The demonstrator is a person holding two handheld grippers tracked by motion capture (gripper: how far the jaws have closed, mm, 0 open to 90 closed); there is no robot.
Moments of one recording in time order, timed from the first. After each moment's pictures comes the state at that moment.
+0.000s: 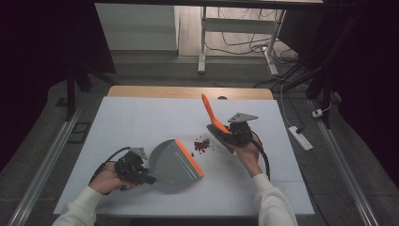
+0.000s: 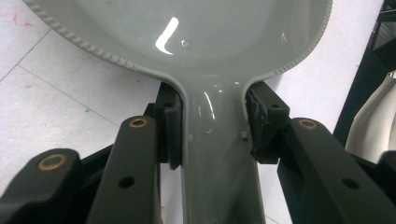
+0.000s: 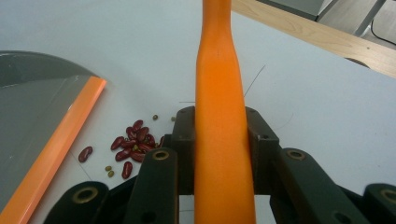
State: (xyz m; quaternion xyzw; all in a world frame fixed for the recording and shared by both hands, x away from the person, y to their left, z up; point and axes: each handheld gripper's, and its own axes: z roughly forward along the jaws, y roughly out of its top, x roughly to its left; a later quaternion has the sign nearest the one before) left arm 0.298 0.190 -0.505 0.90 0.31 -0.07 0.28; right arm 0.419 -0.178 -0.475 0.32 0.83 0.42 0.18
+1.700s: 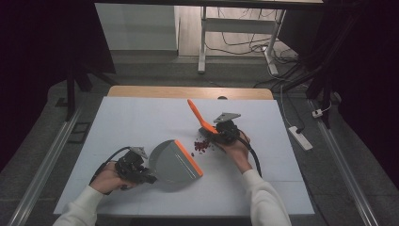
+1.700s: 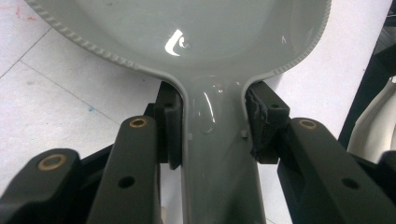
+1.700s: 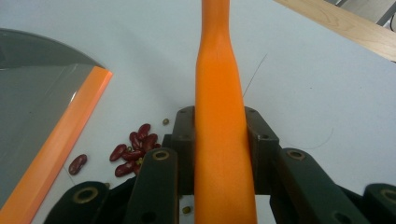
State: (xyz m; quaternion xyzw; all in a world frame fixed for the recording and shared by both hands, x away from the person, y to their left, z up) left arm 0.302 0.190 -0.508 0.90 0.32 -0.07 0.28; right arm 0.433 -0.142 -0.491 0.29 0.86 0.38 0.18
